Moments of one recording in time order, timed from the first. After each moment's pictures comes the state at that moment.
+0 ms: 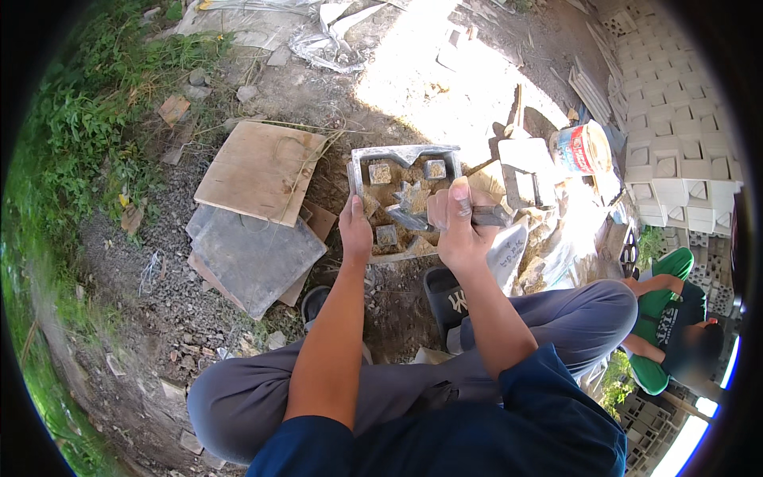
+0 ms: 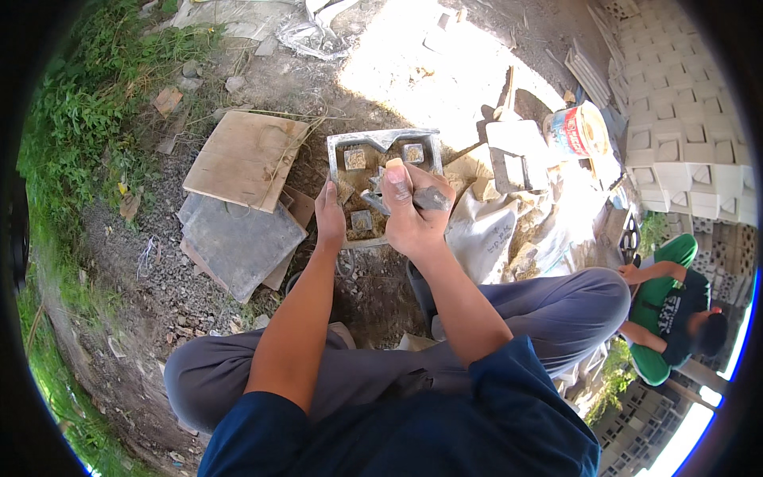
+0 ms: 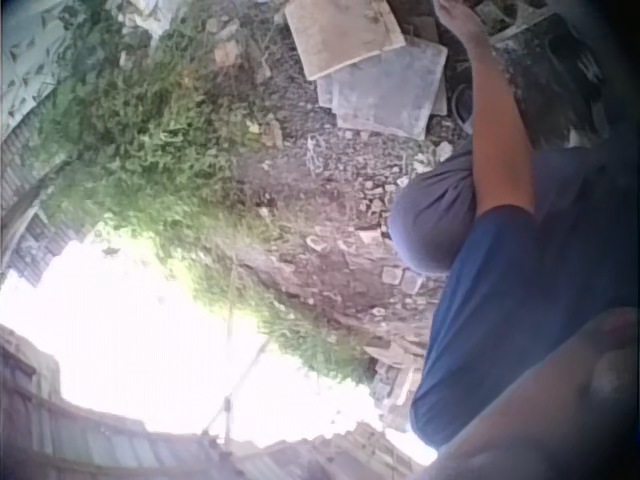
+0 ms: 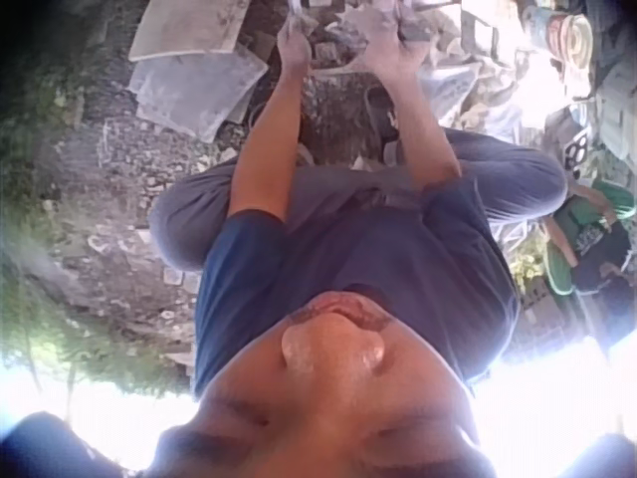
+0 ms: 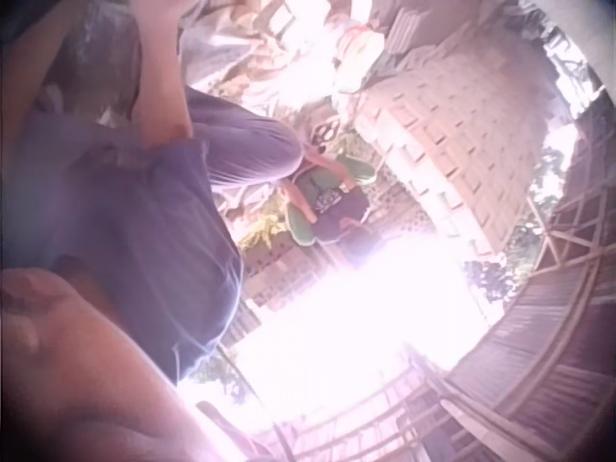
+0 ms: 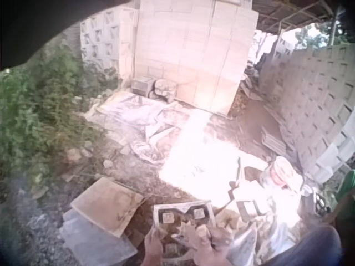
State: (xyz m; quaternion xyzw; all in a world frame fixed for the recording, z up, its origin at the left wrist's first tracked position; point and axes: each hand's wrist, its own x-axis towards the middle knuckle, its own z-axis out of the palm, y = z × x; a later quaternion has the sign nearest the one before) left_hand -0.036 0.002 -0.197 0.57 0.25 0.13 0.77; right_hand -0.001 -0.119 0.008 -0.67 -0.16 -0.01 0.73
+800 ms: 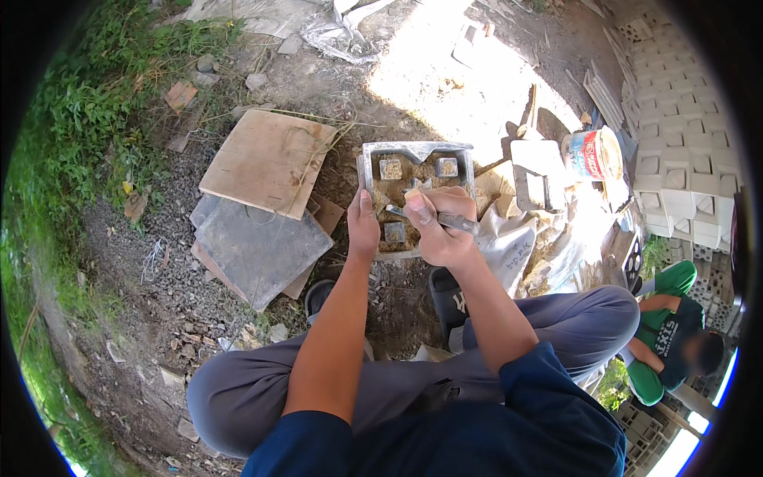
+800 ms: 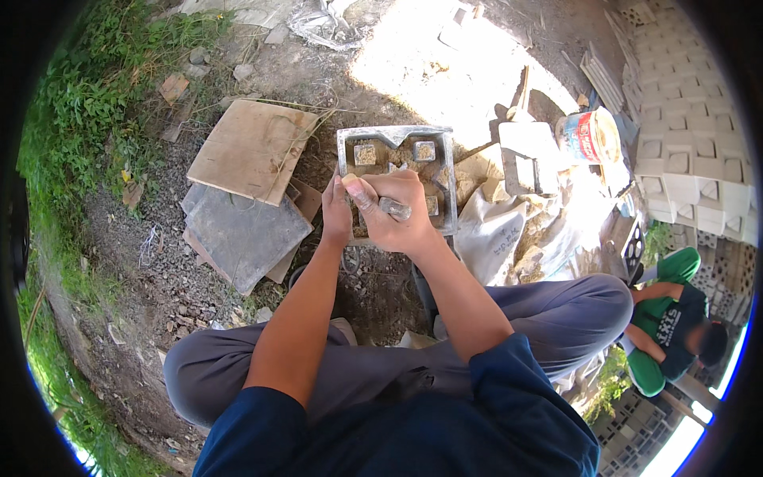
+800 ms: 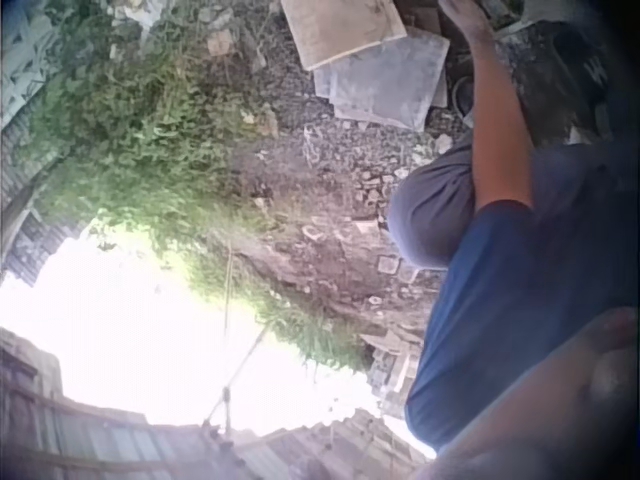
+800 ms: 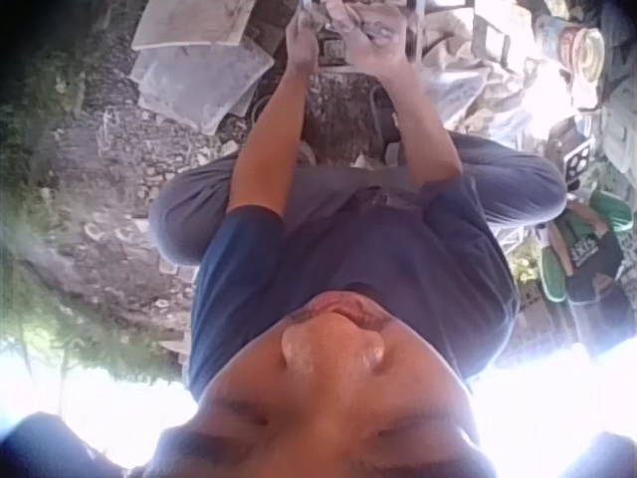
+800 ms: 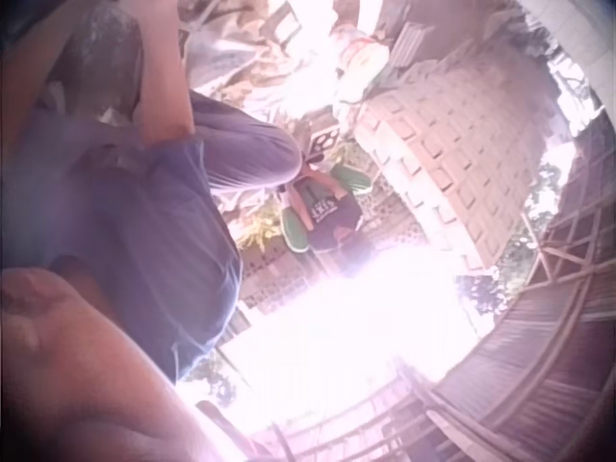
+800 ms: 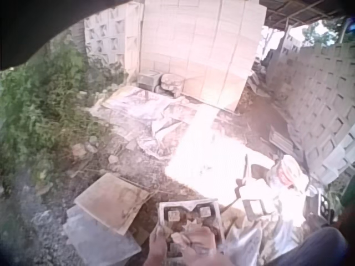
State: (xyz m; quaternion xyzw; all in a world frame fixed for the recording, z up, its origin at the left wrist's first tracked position) left_hand -0.032 0.001 -0.186 0.56 0.20 0.13 0.80; right_hand 0.013 -0.103 0.024 -0.69 -0.32 0.02 0.65
